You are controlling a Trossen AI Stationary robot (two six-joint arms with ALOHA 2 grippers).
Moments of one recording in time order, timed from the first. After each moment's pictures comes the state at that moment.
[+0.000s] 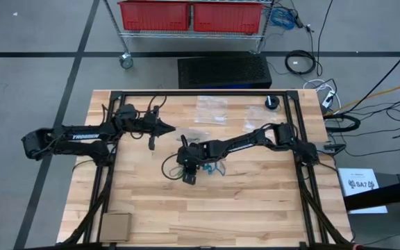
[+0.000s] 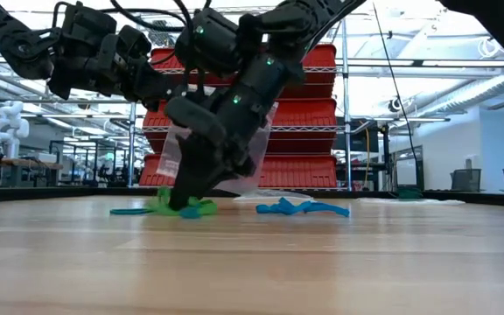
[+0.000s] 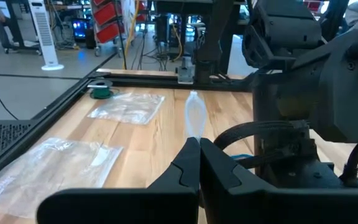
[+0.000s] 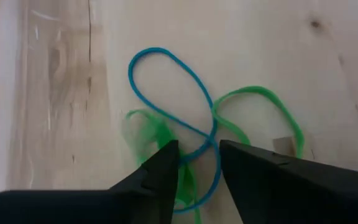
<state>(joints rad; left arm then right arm) 0.53 1.04 0.29 0.64 0.58 0.03 0.05 2.27 1.63 -0.35 -0.05 0.30</state>
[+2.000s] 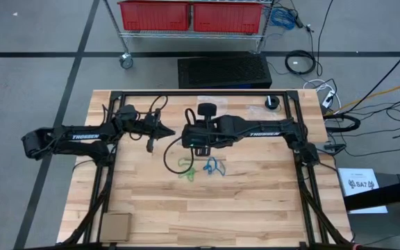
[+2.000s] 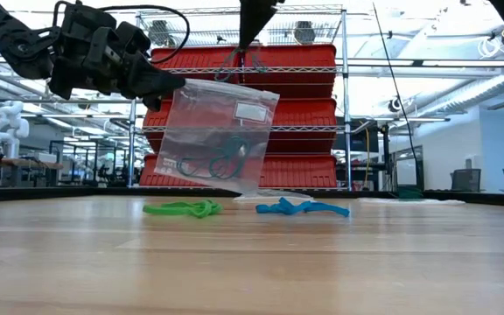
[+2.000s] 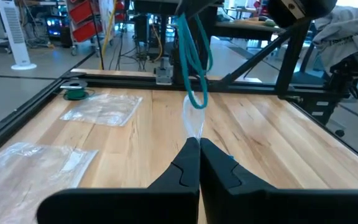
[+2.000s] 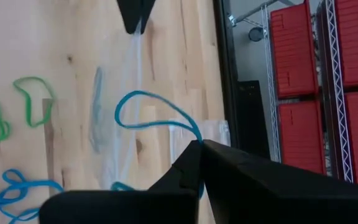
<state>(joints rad) 0.51 1.04 0.29 0.64 0.65 0.01 0.09 2.13 2.33 -1.33 0.63 -0.05</state>
